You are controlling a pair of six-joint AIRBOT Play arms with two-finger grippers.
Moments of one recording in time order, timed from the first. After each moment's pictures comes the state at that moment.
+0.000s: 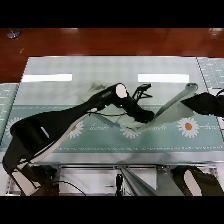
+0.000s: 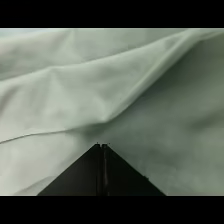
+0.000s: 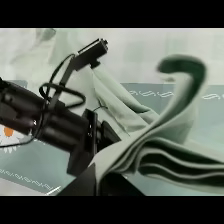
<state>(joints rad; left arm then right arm) -0.81 -1.89 1.58 0.64 -1.05 -1.37 -0.26 -0.64 0.96 -0.90 1.43 1.41</state>
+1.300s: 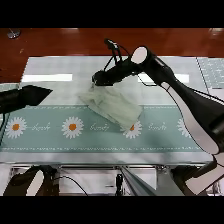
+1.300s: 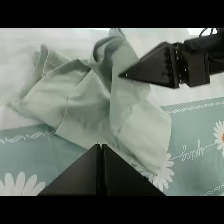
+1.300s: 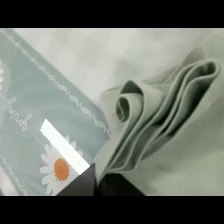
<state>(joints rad) 0.21 -0.64 0.78 0.72 -1.13 -1.18 0.51 -1.81 1.75 -0.82 1.05 1.42</state>
